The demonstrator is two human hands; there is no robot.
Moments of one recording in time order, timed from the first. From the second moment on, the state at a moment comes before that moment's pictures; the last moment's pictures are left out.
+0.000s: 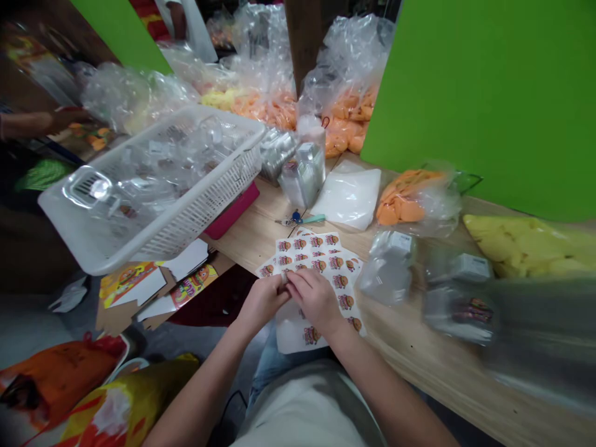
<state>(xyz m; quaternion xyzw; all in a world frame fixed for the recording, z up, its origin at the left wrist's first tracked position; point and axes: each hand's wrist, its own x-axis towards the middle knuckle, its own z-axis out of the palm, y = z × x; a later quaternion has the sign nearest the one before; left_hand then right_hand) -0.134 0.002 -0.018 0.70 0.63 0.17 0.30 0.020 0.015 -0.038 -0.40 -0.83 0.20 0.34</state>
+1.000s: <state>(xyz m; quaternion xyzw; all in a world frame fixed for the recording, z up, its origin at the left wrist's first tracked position) -0.121 0.026 -0.024 0.70 0.64 0.20 0.23 0.035 0.044 -0.036 -0.44 -0.77 0.26 0.39</state>
